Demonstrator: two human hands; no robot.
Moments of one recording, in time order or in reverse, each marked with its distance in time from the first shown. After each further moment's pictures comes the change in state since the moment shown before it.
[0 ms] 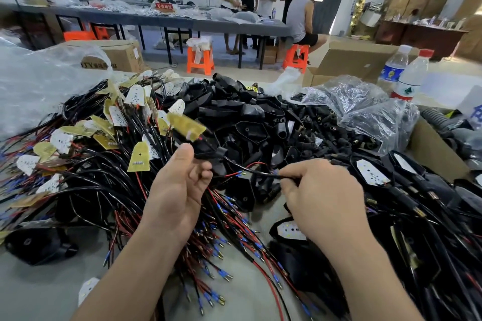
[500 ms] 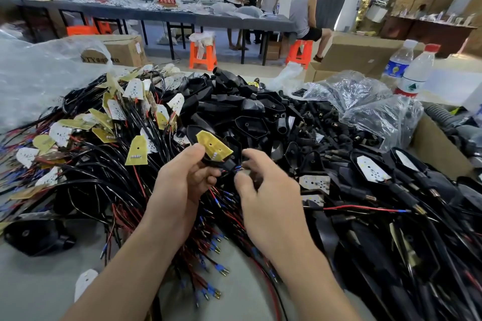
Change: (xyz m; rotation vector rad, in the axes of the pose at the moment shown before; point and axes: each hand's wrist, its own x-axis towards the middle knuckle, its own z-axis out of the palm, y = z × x) left_hand -0.011 -0.004 0.005 0.294 -0.074 0.040; right_hand -0.015 -0.036 0.044 0.579 -0.105 0.007
